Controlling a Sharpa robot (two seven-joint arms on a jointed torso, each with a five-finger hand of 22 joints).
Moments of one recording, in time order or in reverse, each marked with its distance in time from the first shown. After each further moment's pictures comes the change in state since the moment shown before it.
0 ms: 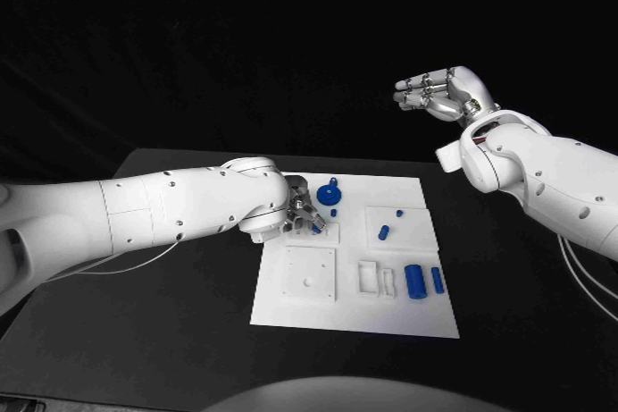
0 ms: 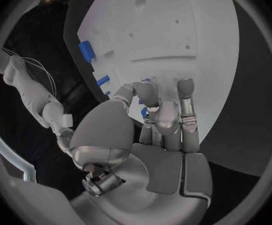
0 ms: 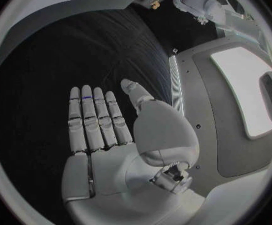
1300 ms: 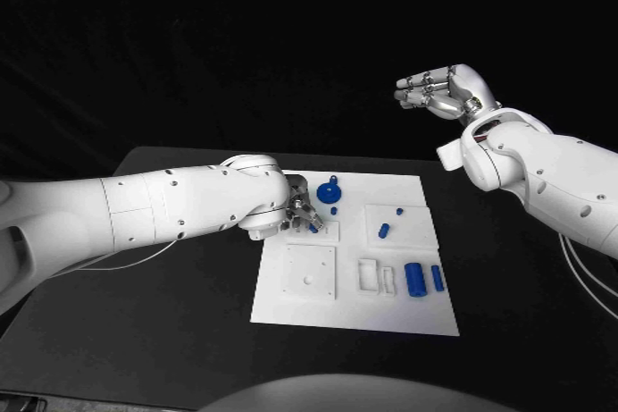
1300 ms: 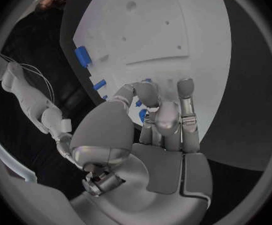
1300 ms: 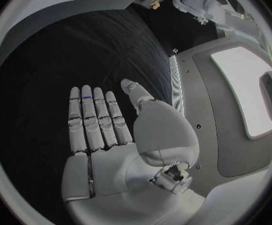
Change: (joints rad) left arm -0.001 0.005 0.000 -0.009 -0.042 0.039 -0.012; left_hand -0.007 0.008 0.005 -0.001 -0.038 0.000 0.000 -0.004 0.009 0.000 0.000 0.009 -0.009 0.000 0.001 0.007 -0.008 0.015 -0.003 0.016 0.008 0.000; right arm -0.001 -0.002 0.000 0.000 0.000 0.002 -0.002; right_hand 0.000 0.000 0.000 0.000 0.000 0.000 0.000 0.000 0.000 0.000 0.000 0.000 0.000 -0.003 0.003 0.000 0.000 0.000 0.000 0.000 0.000 0.000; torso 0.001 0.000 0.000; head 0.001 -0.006
